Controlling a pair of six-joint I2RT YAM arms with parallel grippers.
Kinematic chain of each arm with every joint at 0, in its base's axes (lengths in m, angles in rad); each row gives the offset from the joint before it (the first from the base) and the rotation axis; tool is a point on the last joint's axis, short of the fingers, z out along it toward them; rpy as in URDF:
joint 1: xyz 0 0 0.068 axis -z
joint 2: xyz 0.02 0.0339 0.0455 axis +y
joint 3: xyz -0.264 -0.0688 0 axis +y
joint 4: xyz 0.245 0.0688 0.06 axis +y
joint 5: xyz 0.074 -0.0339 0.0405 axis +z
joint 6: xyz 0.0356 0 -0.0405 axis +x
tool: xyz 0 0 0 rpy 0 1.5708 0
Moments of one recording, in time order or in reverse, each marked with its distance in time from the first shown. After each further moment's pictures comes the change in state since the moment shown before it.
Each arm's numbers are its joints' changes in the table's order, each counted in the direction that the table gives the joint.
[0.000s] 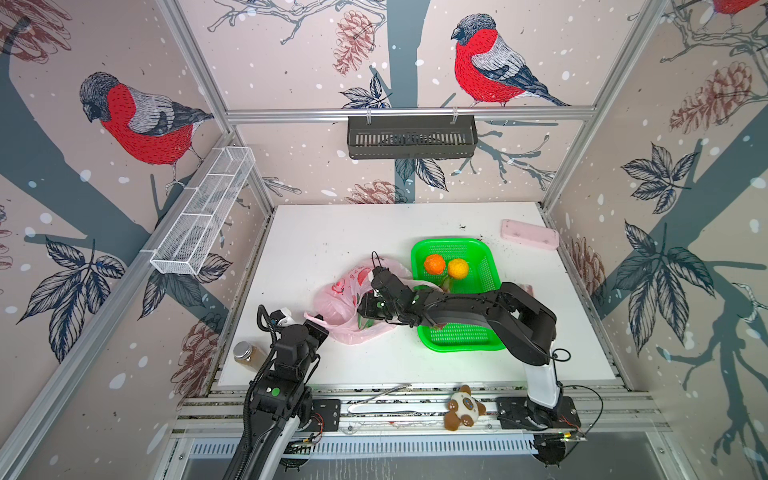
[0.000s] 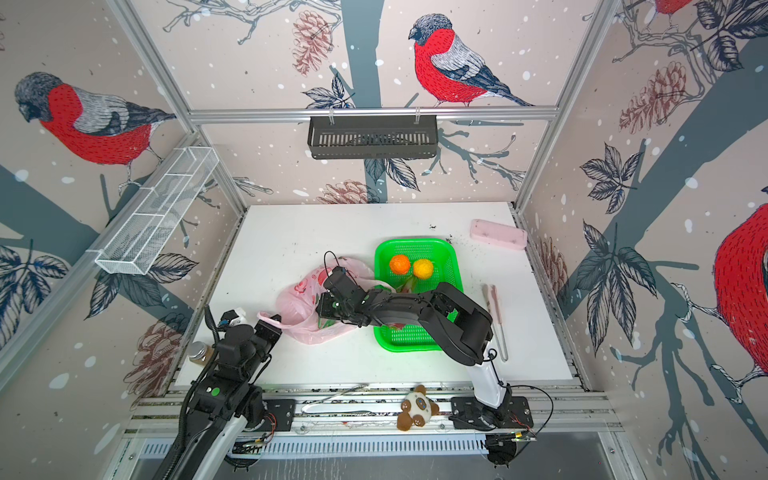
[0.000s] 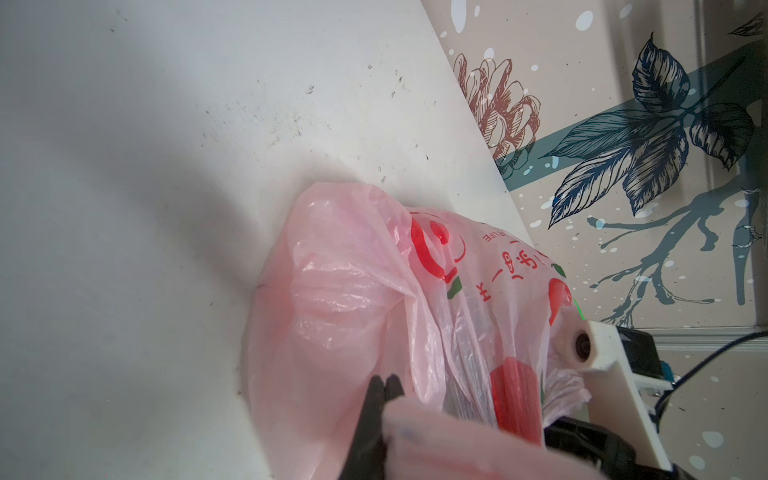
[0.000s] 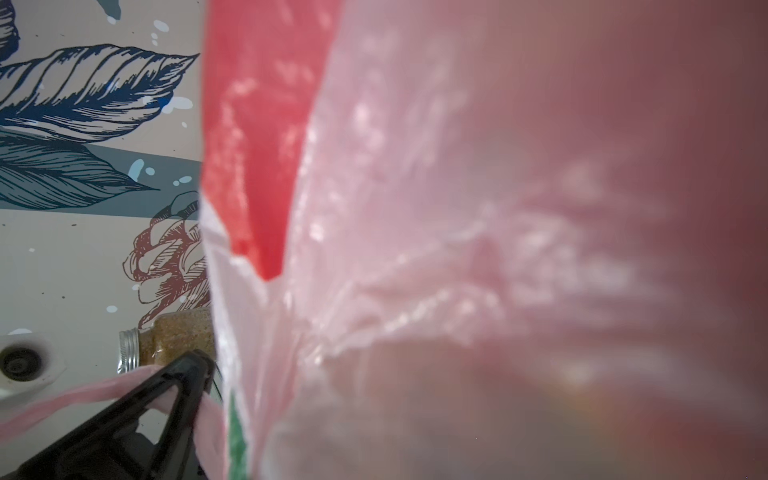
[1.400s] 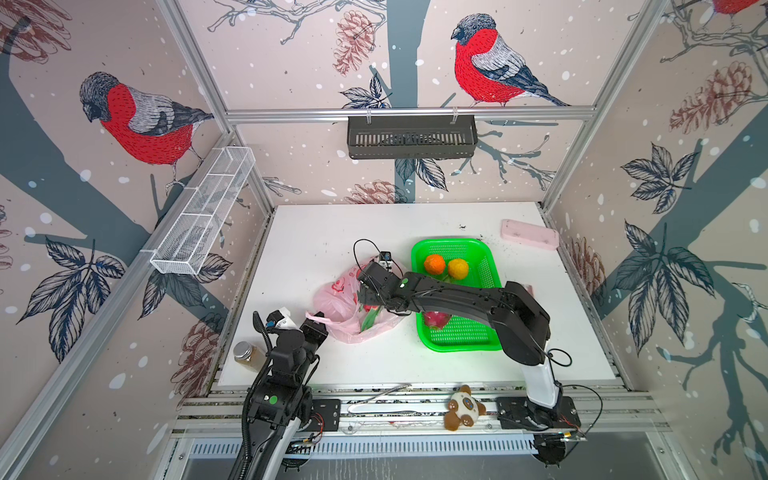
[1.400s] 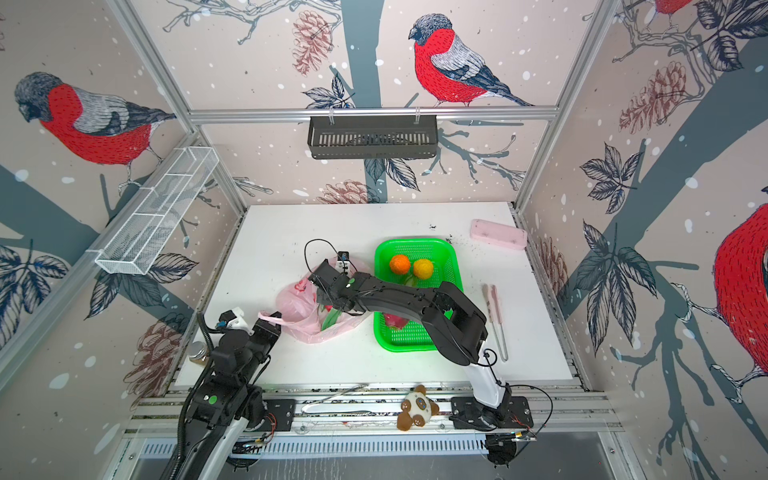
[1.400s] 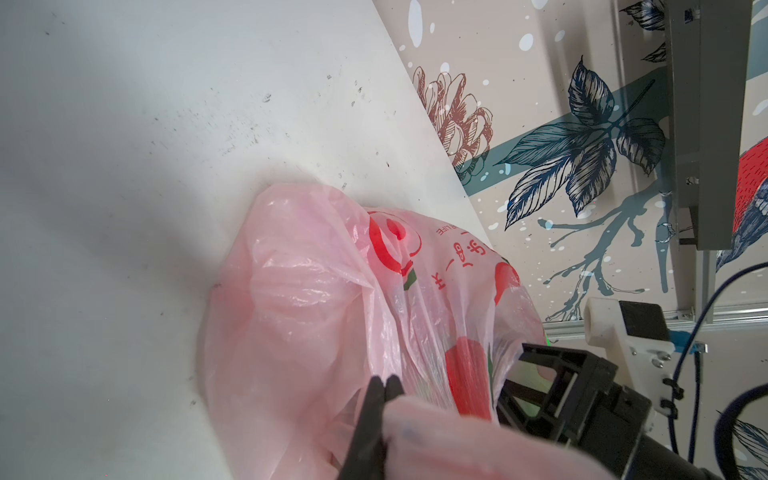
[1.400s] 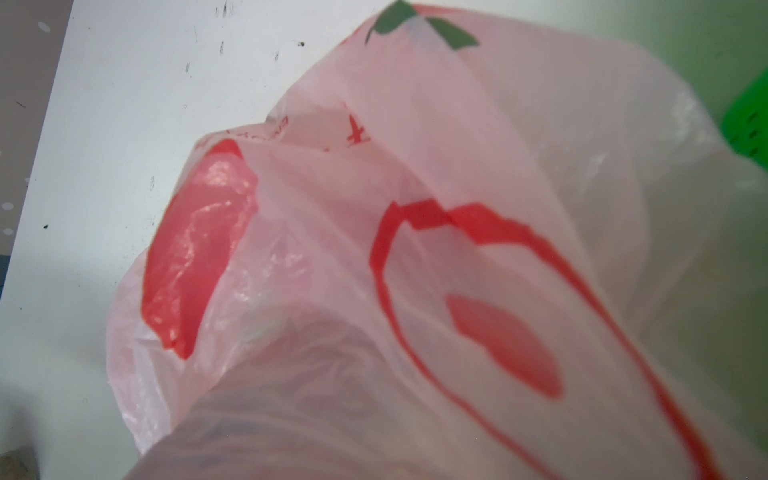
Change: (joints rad) left arm 0.000 -0.116 0.013 -0.002 -0.034 -0.010; right arm -0.020 0.041 -0.311 0.557 -0.467 -0.100
